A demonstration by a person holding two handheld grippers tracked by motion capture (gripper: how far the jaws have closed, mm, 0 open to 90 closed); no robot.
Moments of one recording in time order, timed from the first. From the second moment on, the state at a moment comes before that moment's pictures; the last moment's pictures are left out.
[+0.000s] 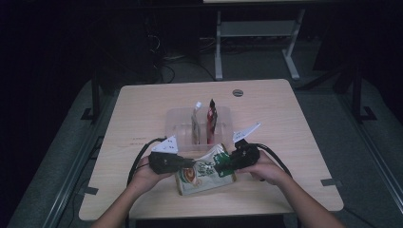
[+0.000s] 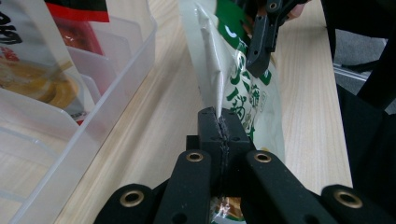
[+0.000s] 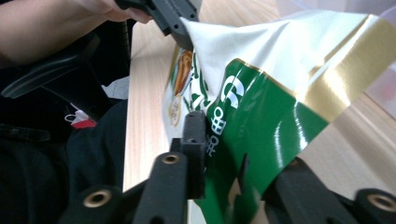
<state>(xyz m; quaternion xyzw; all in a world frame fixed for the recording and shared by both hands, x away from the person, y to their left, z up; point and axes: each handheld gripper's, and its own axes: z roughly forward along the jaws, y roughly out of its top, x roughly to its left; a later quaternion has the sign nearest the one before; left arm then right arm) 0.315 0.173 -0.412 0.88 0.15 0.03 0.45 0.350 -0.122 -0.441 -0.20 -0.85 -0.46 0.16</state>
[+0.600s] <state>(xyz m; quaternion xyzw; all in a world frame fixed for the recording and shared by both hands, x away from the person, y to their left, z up) 0.313 0.196 -0.397 0.86 0.19 0.06 0.46 0.349 -0.126 -0.429 -0.17 -0.83 -0.50 0.17</state>
